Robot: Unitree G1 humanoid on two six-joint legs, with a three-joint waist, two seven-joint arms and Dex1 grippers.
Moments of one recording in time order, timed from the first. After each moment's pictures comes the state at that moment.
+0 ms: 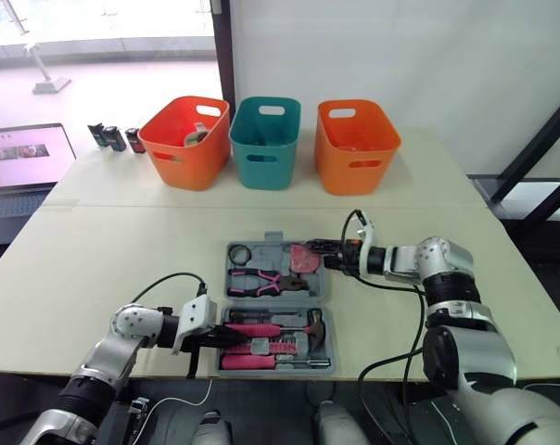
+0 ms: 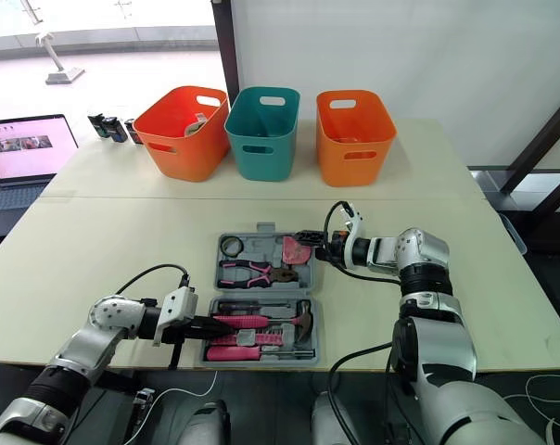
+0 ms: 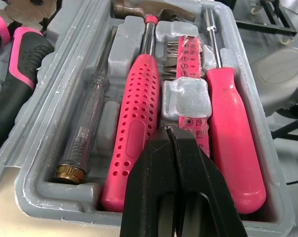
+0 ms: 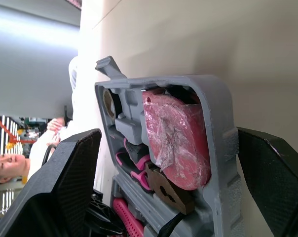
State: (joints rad) left arm -0.24 0.61 -0.23 0.31 -0.21 -0.17 -1.30; right arm -0.87 -0.33 -0.28 0.70 0.52 1.24 0.73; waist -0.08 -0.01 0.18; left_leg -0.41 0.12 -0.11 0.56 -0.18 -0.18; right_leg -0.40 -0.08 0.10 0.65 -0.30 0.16
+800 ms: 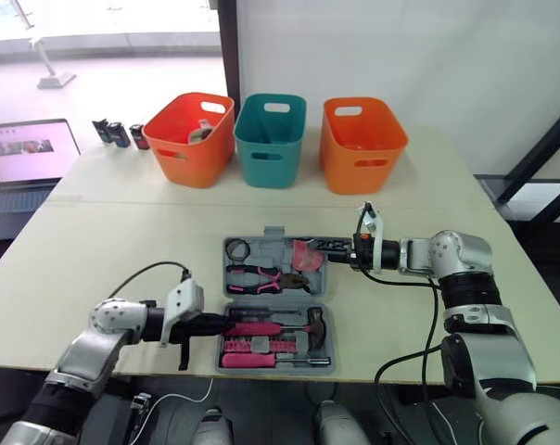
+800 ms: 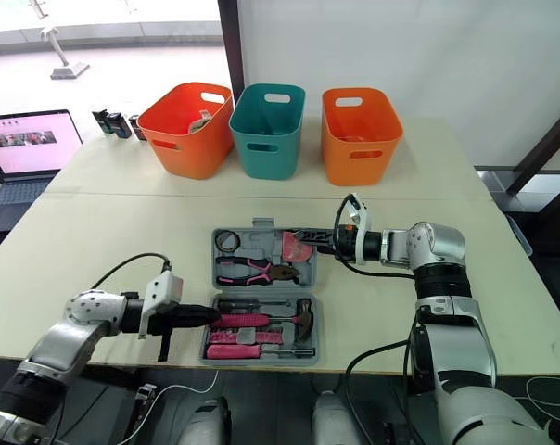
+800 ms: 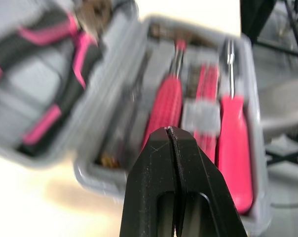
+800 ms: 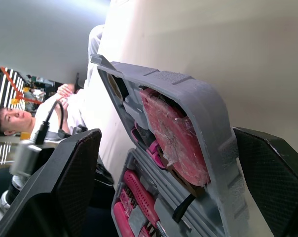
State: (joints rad) left arm -0.15 0.69 -0.09 -0.04 -0.37 0.18 -1.22; right arm -0.83 -0.42 -0.15 0.54 0.56 1.27 0.91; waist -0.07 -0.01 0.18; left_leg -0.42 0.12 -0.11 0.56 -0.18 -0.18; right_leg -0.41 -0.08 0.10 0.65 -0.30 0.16
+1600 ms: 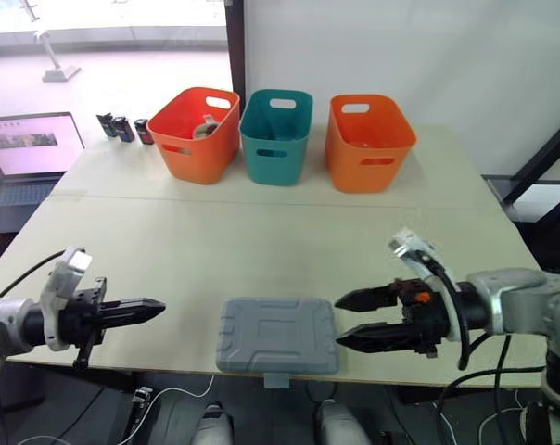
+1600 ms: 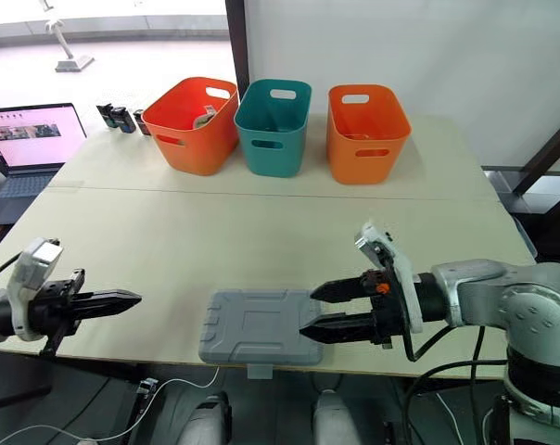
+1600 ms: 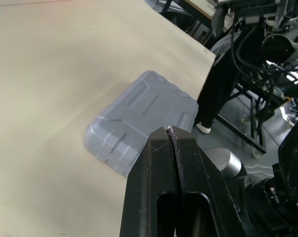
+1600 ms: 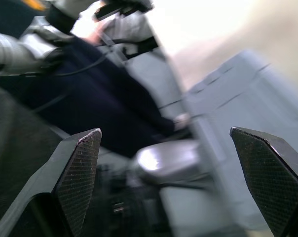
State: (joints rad) left arm 0.05 0.97 0.38 -0.11 -0.81 0.59 -1.44; right arm -0.36 -0.76 -0.37 -0.66 1.15 1.51 0.82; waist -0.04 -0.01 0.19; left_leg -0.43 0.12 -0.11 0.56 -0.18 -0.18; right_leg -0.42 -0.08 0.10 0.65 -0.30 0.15
